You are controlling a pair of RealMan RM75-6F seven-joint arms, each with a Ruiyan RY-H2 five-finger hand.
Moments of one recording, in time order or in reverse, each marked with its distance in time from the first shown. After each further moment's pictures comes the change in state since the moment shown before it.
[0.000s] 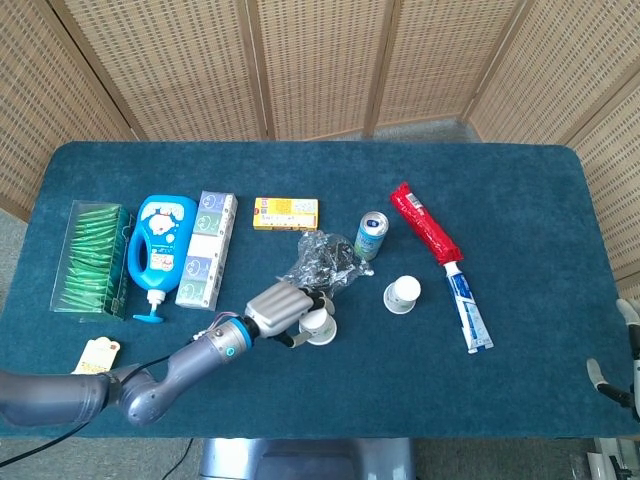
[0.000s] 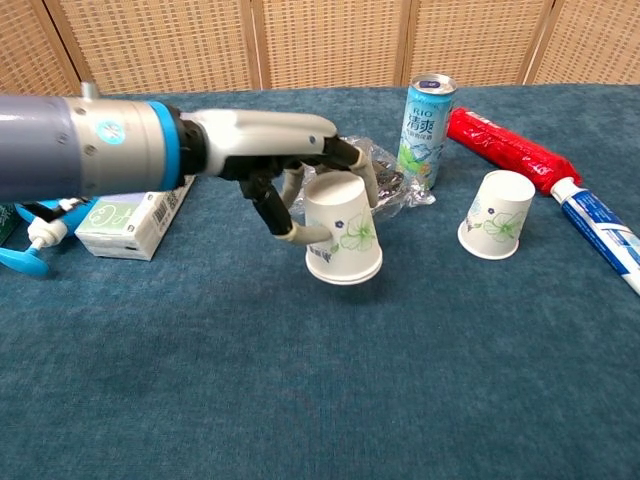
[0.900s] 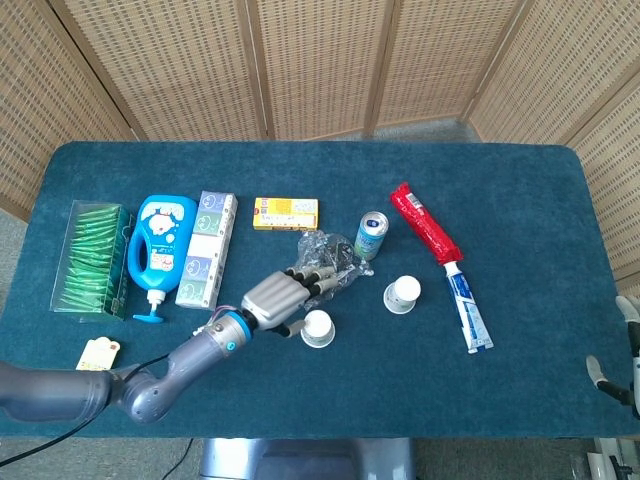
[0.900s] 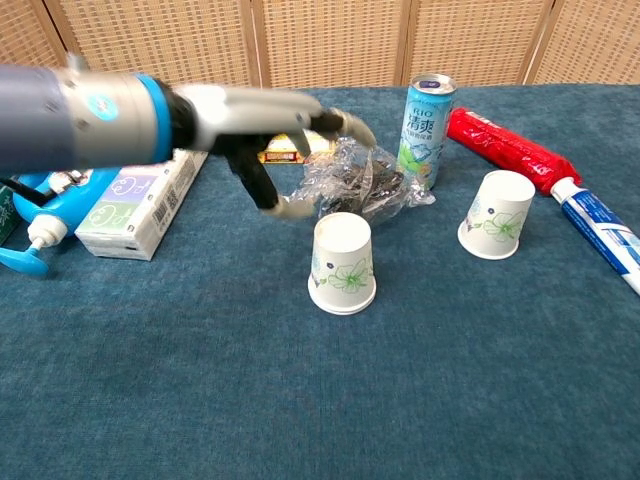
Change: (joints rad) left arm -0.043 0.063 0.026 -0.058 -0.120 0.083 0.109; right arm 0.011 0.005 0.006 0.002 -0.018 -0.005 -0.005
